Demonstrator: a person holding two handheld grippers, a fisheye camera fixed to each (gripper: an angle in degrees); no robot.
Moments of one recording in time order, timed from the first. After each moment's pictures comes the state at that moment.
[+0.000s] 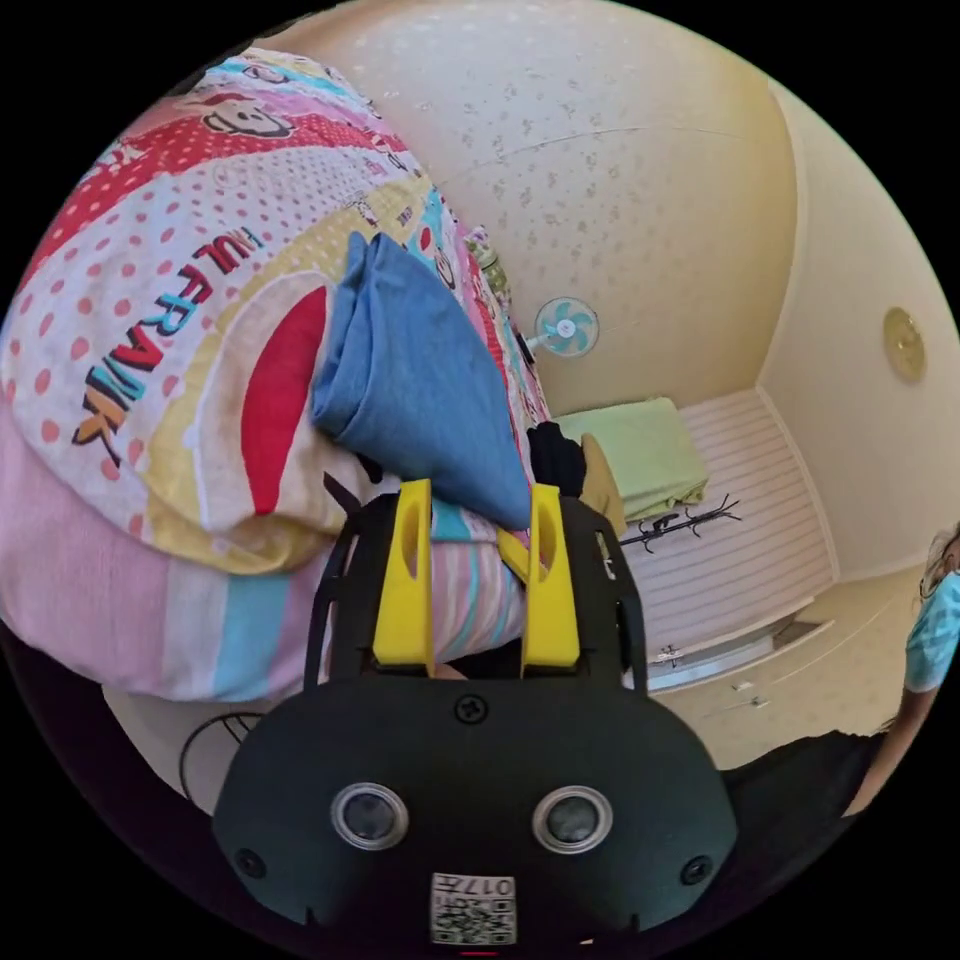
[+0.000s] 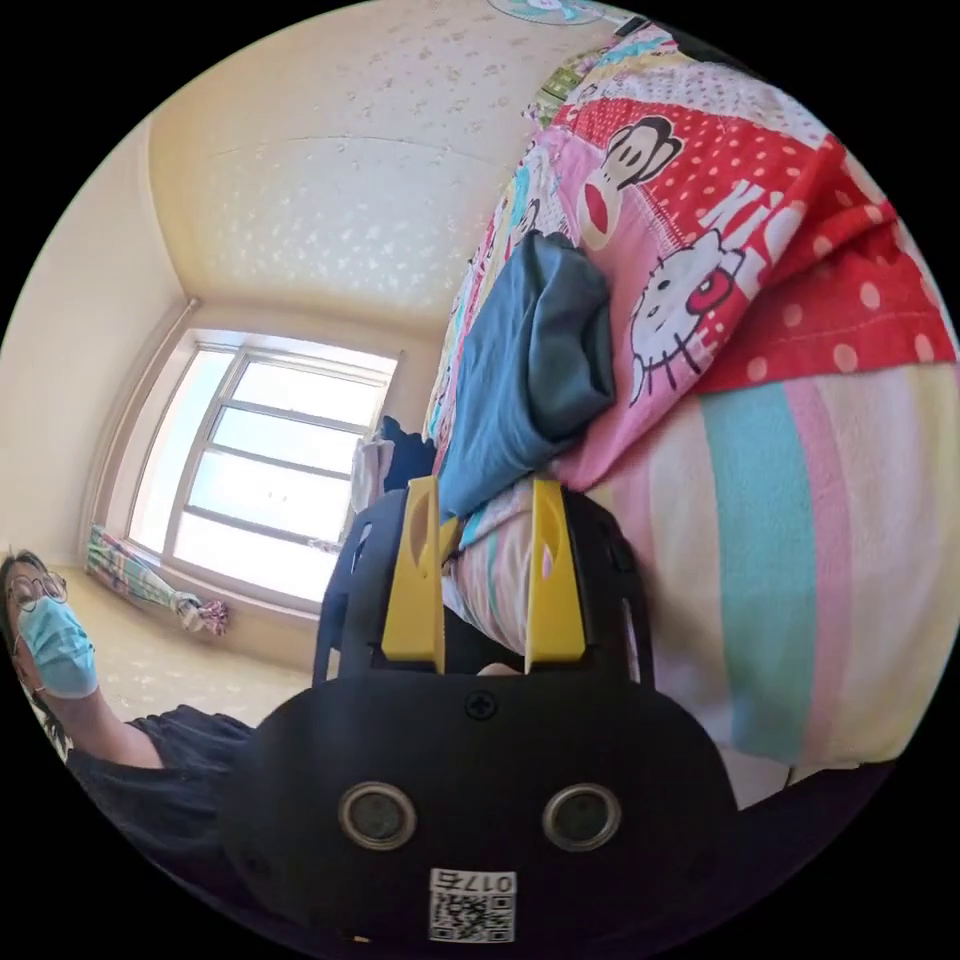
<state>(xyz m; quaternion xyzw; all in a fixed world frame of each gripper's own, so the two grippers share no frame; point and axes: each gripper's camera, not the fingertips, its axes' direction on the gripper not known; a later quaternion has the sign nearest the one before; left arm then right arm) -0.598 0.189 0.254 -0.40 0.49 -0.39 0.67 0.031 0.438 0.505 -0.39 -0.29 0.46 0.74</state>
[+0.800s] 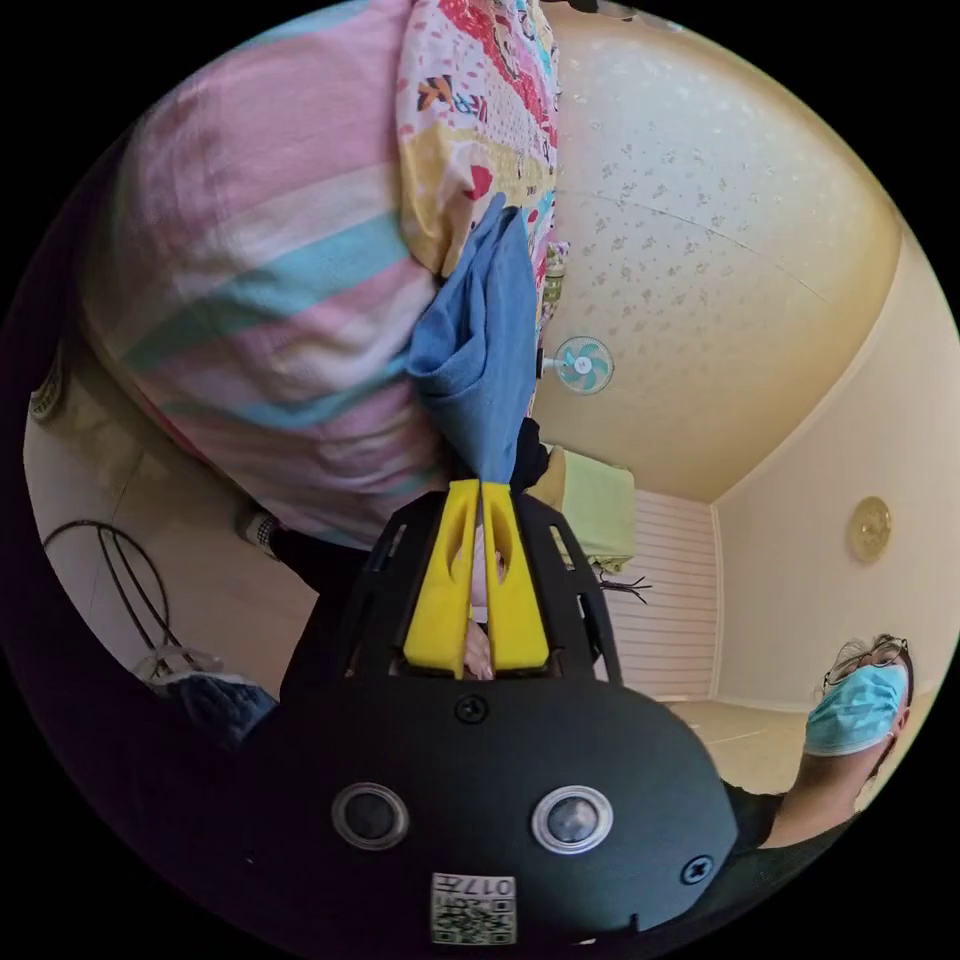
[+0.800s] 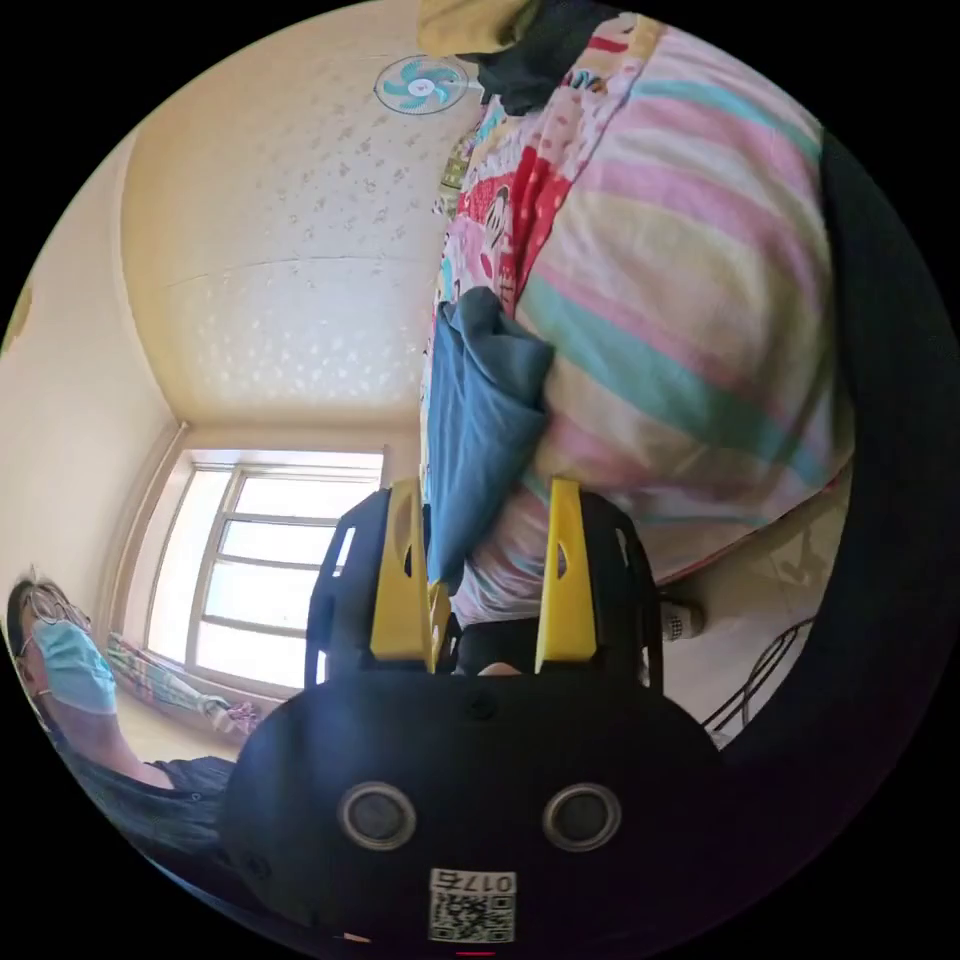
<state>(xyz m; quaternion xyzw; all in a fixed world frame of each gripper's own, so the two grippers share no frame) -0.633 0.257 0.173 -0.44 0.47 -0.55 0.52 0.017 0.489 0.387 -0.30 -0.26 0.58 0.71</state>
